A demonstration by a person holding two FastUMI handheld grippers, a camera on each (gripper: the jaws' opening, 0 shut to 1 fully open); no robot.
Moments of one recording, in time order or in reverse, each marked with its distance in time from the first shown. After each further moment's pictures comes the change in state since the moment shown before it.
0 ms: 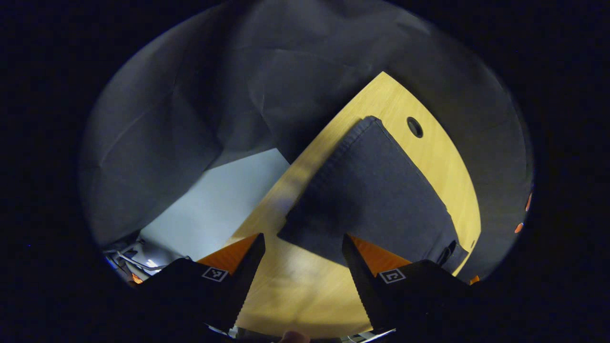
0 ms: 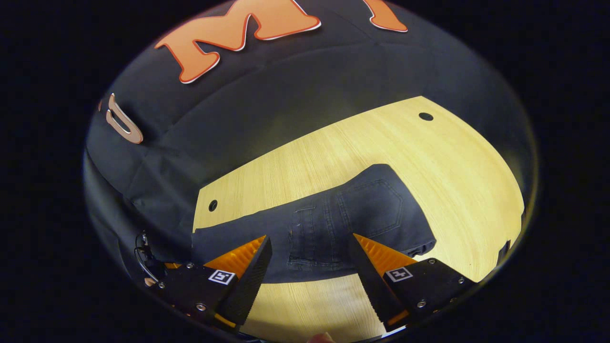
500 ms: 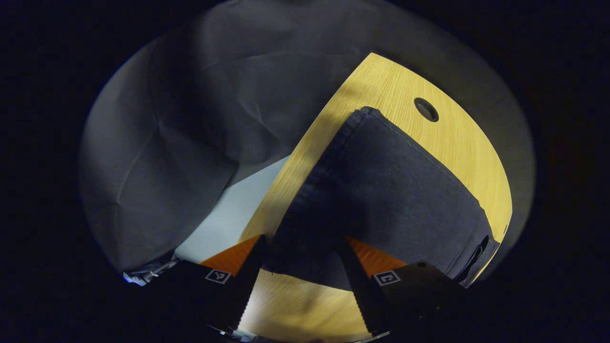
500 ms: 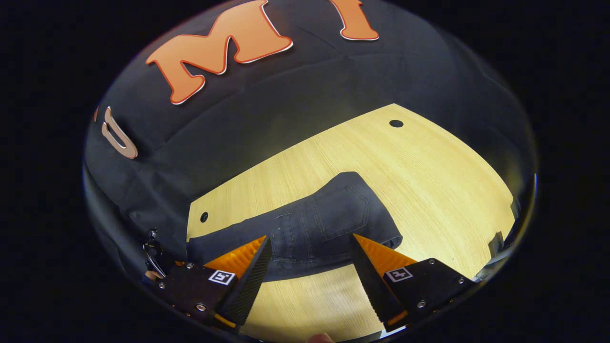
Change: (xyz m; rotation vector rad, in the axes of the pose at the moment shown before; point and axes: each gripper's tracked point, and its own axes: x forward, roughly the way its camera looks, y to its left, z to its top) left arm 0.033 -0.024 0.018 0.145 0.012 0.155; right arm -0.031 -0.042 0.004 0.063 -0.057 -0.088
